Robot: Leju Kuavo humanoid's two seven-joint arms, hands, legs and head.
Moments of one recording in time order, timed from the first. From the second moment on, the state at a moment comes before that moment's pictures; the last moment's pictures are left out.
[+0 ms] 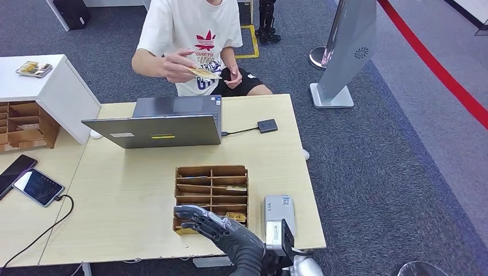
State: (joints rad) left arm -0.08 0.00 -1.55 -0.06 1.27 0.20 0.10; right arm -0.12 -0.01 0.76 -1.50 -0.30 0.43 -0.38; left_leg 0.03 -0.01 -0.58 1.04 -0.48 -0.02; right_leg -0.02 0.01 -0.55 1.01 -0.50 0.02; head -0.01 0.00
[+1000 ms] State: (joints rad) left arm -0.09 0.00 -1.55 -0.06 1.16 0.19 0.13; right arm -0.44 0.00 0.85 -1.51 0.96 -0.56 -0.24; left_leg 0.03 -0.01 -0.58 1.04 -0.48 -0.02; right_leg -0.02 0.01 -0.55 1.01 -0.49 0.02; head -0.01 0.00
